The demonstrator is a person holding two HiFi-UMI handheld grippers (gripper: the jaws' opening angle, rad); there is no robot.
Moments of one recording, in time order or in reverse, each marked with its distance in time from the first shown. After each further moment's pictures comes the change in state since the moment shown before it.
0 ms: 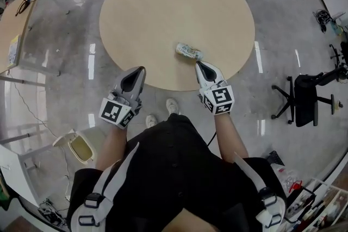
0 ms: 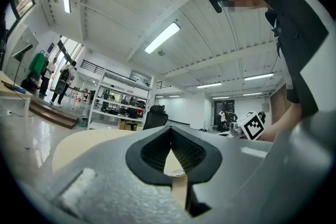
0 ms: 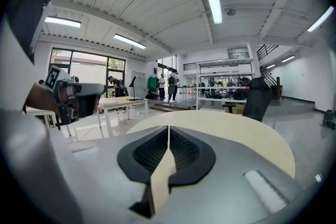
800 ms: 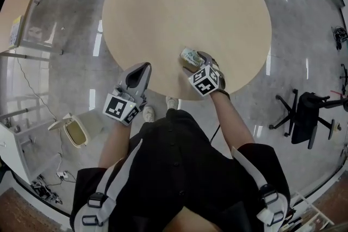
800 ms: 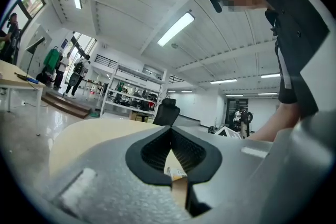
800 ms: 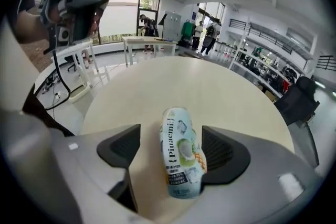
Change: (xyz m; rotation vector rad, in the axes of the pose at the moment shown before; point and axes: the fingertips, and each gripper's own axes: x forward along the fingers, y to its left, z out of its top) left arm 0.055 0.032 -0.042 -0.063 0.063 0.130; right arm 0.121 -0.018 -0.143 -0.367 0.614 0.294
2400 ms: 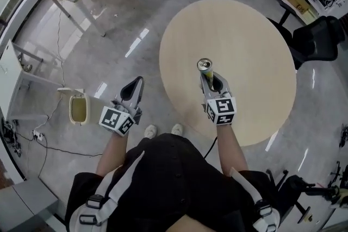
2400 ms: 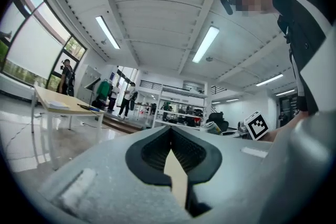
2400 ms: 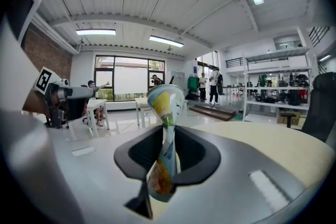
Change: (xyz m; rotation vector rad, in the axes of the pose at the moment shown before) left arm -0.156 0.083 0.056 0.028 -0.169 0.533; right arm -0.064 0.017 0.219 0.089 -0.659 0.128
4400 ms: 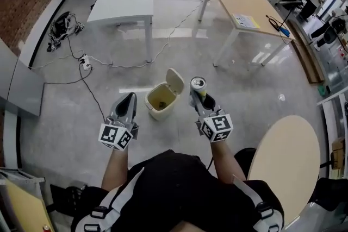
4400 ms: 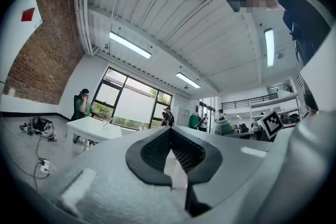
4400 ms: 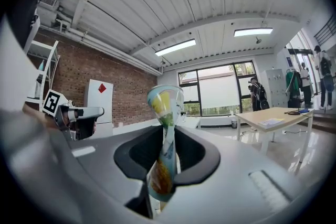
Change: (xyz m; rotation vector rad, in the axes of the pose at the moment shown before) left arm -0.606 0.243 0.097 0.105 -0.326 0.984; right arm 0.137 0.671 0.110 -0.132 -0.162 0.960
